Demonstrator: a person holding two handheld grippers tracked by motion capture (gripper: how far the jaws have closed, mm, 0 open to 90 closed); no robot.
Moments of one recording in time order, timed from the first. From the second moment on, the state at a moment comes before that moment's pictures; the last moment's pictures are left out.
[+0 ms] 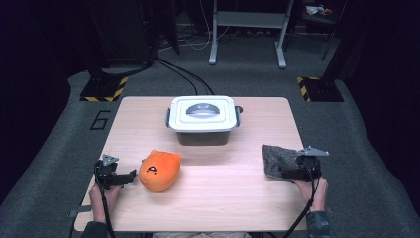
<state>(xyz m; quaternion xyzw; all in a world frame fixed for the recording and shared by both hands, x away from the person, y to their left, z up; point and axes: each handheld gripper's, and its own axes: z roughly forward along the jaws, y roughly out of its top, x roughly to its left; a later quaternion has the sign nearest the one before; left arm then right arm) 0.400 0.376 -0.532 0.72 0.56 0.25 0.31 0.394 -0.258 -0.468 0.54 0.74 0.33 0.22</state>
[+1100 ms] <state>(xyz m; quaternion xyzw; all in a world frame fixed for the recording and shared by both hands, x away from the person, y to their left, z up) 0.401 0.377 -0.531 0.71 0.58 0.24 0.32 0.334 -0.212 -0.531 0.53 0.75 0.32 0.22</state>
